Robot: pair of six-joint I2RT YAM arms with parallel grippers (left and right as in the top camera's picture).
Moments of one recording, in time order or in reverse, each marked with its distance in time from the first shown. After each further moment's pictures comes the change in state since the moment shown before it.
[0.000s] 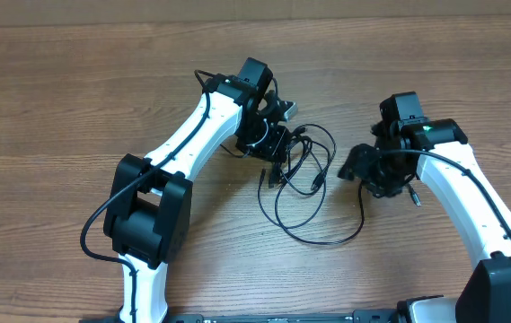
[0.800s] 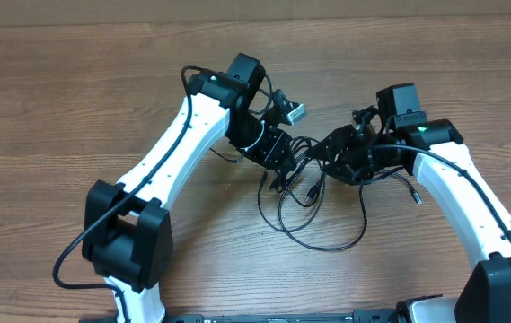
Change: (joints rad) left arm 0.002 -0.154 0.000 -0.164 0.242 0.200; right arm 0.030 0.000 0.001 0.173 -0.401 0.247
